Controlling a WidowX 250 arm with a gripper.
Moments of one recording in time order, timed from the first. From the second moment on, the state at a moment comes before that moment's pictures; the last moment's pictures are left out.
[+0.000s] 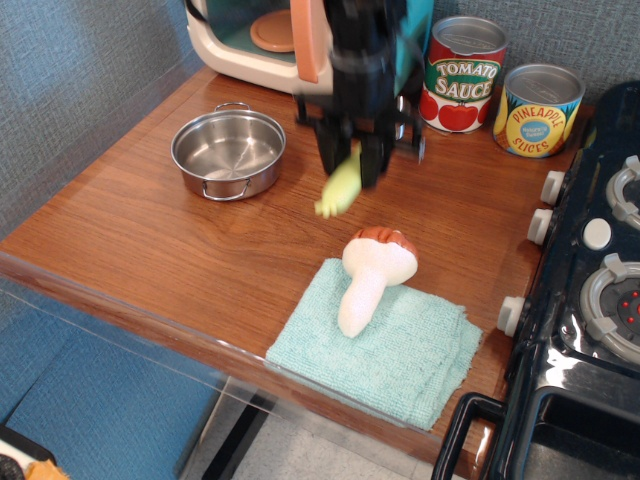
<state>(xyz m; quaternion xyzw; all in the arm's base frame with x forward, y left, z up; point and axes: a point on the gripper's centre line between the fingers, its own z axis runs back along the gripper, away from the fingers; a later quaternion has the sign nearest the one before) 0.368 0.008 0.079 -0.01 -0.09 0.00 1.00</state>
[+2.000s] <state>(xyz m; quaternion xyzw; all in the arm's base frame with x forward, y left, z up) 0.289 0.204 0.010 0.04 0.05 -0.06 1.00</state>
